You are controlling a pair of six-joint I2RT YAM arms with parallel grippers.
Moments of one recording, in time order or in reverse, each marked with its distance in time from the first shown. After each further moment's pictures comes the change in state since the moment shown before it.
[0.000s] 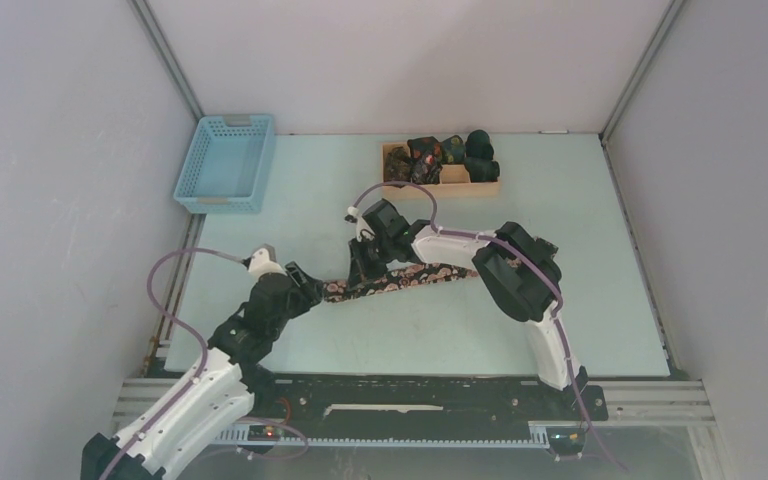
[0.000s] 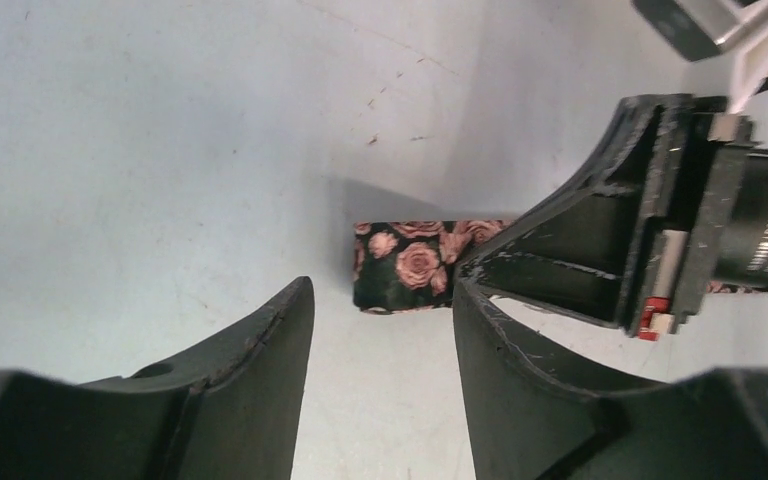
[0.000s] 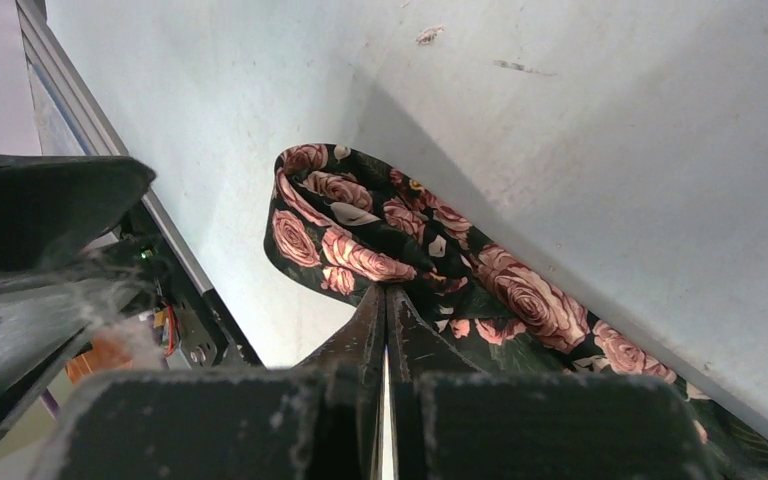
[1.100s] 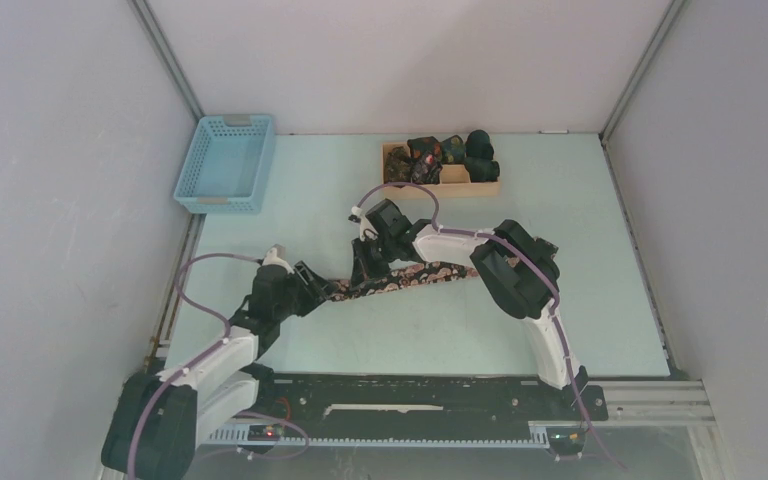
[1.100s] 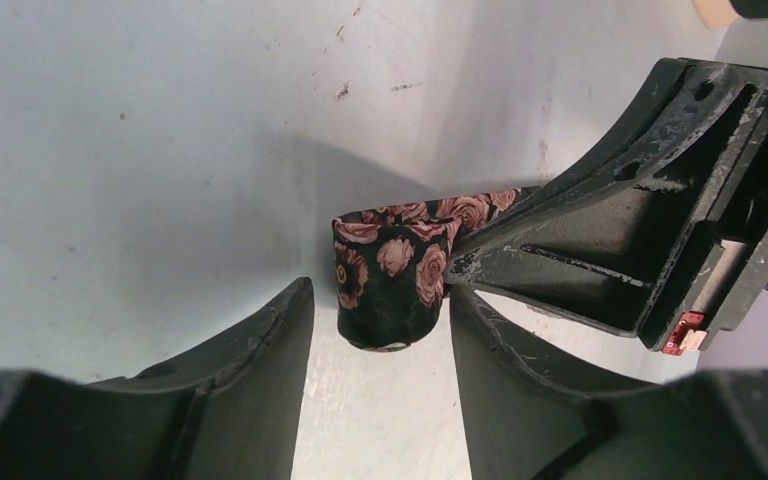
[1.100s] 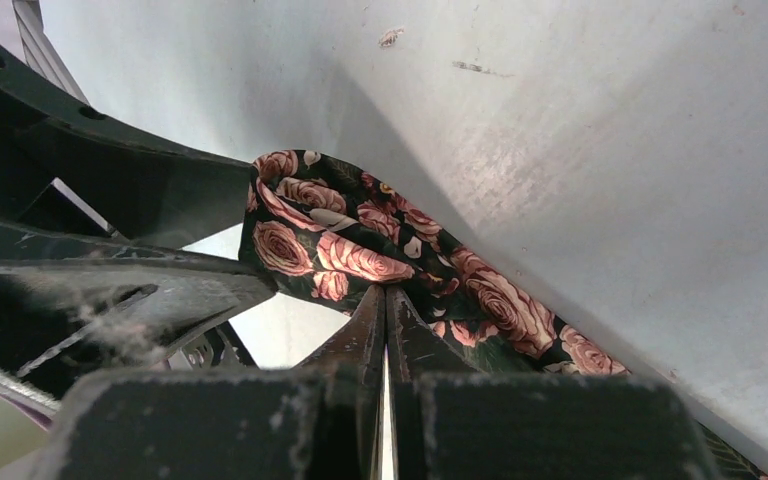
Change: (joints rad) left arm 0.246 0.325 -0.132 0.434 0.456 -0.039; right arm -0.016 0.023 -0.003 0.007 -0.020 0.011
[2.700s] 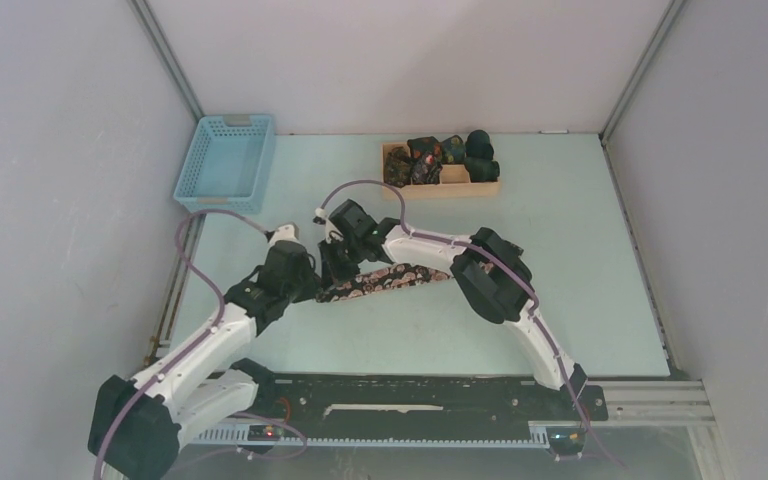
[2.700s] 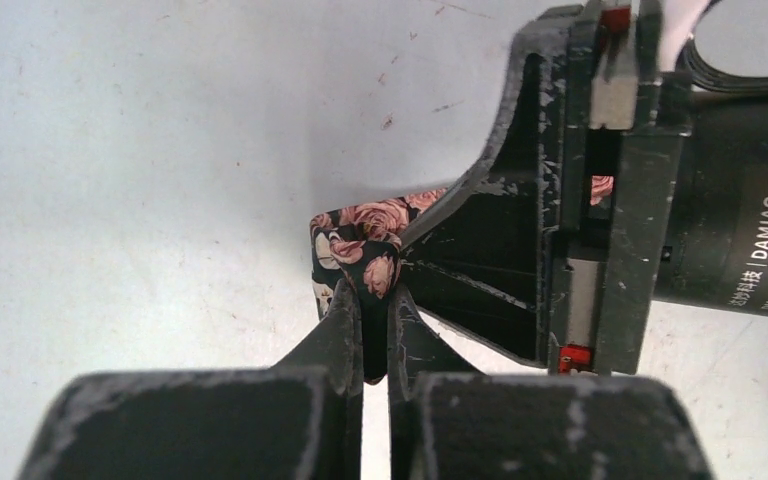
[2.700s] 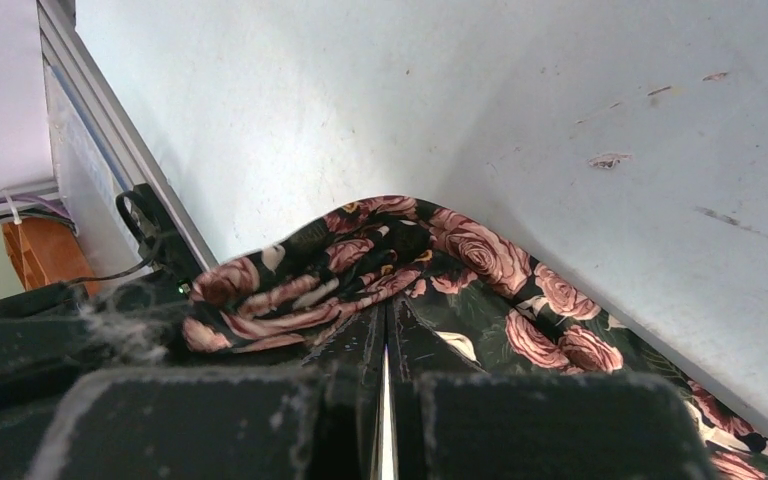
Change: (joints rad) left arm -0.169 -0.008 0.336 -0.515 -0.323 0.238; right arm 0.117 0.131 0.300 -0.134 0.050 0.012
